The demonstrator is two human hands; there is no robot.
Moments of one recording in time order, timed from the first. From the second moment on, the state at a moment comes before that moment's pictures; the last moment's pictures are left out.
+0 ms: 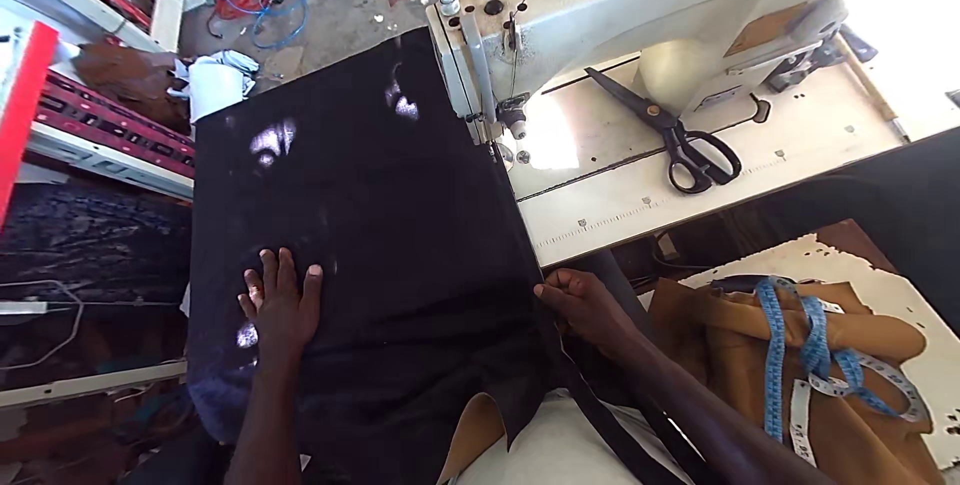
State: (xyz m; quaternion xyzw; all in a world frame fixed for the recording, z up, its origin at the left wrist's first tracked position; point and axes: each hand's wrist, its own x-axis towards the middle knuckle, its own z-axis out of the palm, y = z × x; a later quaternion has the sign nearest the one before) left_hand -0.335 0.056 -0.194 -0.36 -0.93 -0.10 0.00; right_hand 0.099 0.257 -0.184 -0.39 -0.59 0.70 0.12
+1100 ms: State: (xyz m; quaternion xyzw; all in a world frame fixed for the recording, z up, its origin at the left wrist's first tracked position) left_hand -0.080 0.193 -0.182 -0.64 -0.73 -0.23 -0.07; right_hand 0.105 0.255 -0.208 -0.31 -0.50 0.79 0.13
